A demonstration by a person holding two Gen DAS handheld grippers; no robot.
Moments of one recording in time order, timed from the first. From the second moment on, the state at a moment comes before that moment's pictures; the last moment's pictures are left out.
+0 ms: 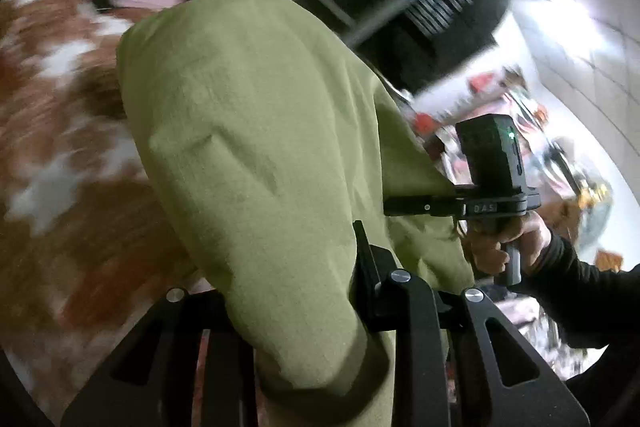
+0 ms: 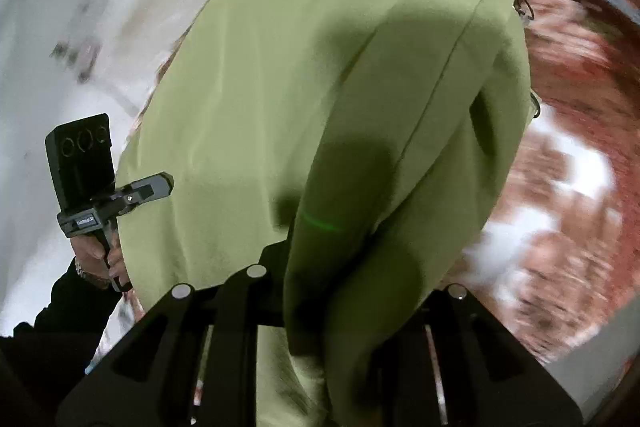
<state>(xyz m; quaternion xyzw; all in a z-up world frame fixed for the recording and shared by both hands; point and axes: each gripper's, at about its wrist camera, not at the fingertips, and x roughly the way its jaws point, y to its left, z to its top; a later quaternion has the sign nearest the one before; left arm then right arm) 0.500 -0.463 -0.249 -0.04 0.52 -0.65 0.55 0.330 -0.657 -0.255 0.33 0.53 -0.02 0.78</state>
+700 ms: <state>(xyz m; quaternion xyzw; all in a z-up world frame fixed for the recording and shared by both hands) 0.461 -0.572 -0.406 0.16 0.54 -0.60 0.57 0.251 -0.677 -0.397 0.30 0.51 -0.14 0.80</state>
